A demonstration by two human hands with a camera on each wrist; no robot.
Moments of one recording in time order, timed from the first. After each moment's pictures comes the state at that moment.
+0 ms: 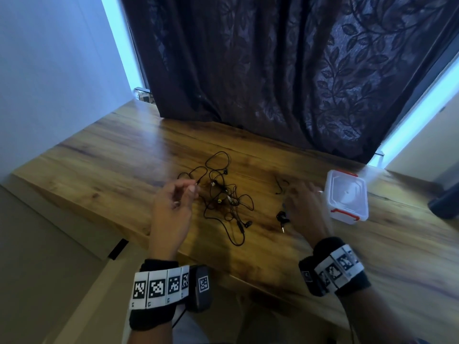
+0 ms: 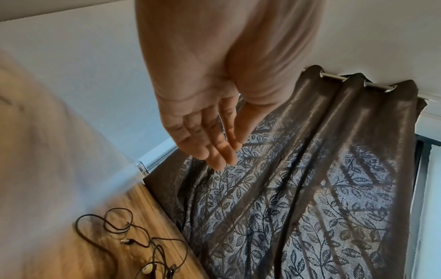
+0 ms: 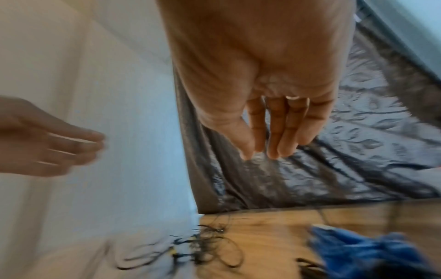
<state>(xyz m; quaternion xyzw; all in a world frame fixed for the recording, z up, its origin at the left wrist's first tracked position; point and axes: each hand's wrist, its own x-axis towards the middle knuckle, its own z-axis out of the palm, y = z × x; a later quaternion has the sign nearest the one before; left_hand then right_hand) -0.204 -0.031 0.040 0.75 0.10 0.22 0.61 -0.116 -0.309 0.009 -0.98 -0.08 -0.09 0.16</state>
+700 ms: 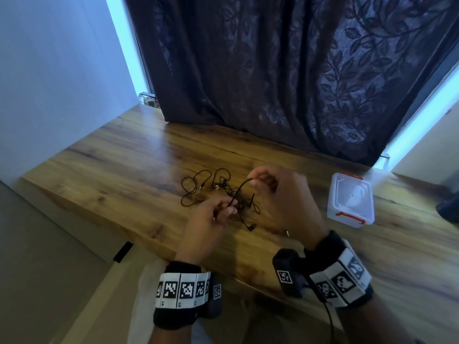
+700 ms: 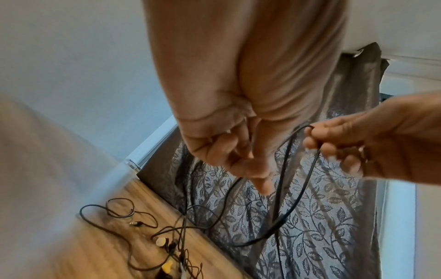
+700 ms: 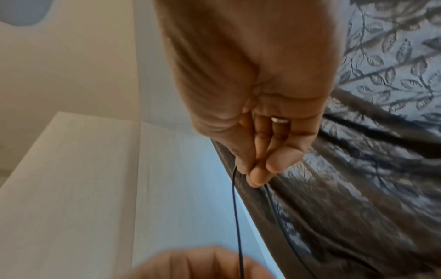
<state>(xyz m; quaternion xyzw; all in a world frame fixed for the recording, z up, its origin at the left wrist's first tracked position) -0.202 -0.064 0.035 0.84 -0.02 0.07 0.53 -0.162 -0.237 0.112 -0.87 -0.21 -0.07 0.43</state>
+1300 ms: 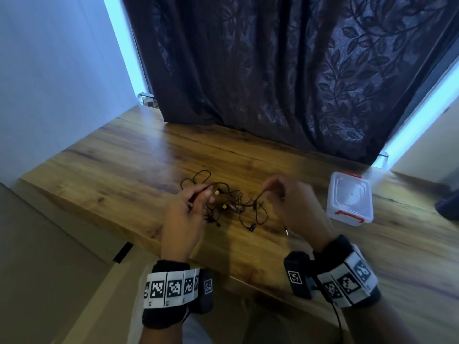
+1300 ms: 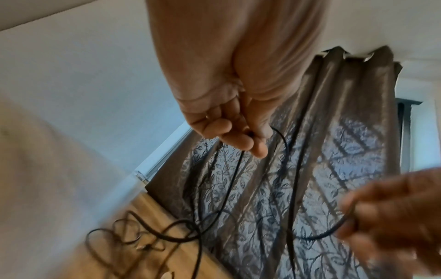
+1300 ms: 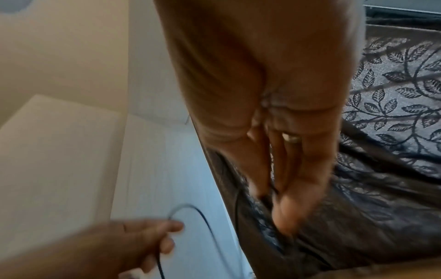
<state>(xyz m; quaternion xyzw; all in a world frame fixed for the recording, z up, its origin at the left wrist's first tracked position) -0.206 -0.044 0.045 0.80 0.06 0.19 0.57 -0.153 -0.262 0.092 -0.92 -0.15 0.01 0.35</state>
